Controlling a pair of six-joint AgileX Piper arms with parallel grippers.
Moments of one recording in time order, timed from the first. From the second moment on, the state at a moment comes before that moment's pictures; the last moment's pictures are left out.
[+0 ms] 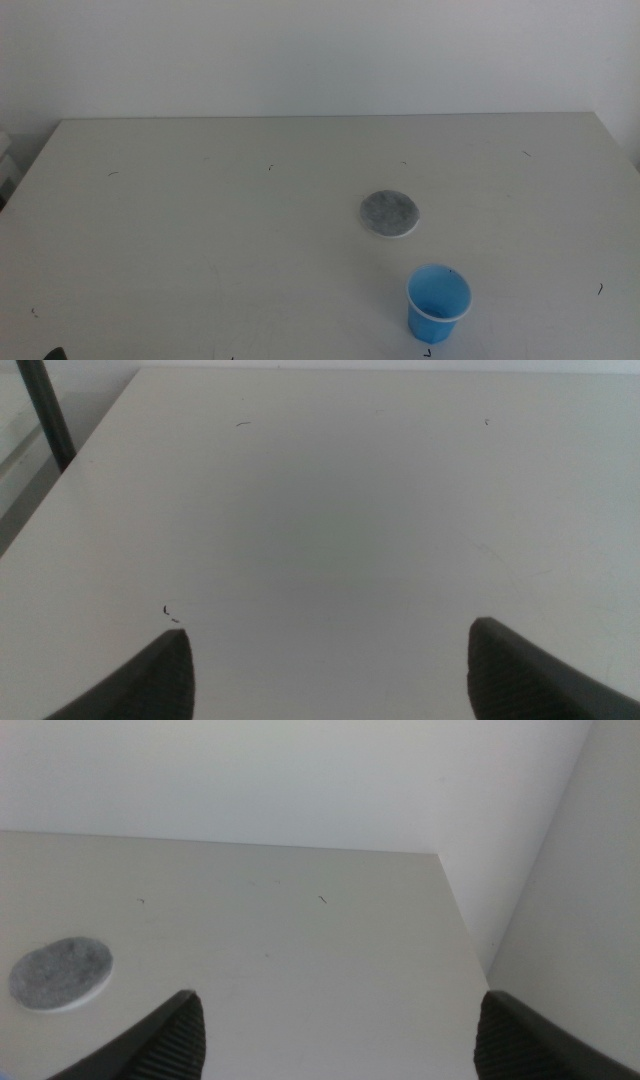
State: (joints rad) left arm -0.07 -0.01 0.03 0.07 0.37 -0.15; right arm -0.01 0.43 -0.42 -0.09 0.37 0.04
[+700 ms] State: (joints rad) left arm -0.07 -0.01 0.03 0.07 0.37 -0.15; right arm 0.40 0.96 -0.87 -0.11 0.63 0.05
